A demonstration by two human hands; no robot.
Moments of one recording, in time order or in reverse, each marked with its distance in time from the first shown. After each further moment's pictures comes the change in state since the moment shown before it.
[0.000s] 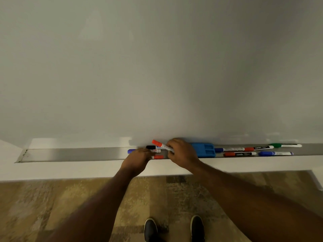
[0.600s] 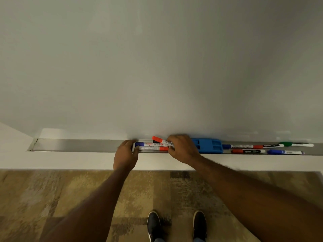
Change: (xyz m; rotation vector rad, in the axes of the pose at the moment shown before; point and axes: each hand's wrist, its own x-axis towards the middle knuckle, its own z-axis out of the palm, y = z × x) left_hand -0.038 -0.032 -0.002 -0.248 0.388 -0.524; right_hand 0.007 -0.015 0.011 -0.045 0.011 -0.127
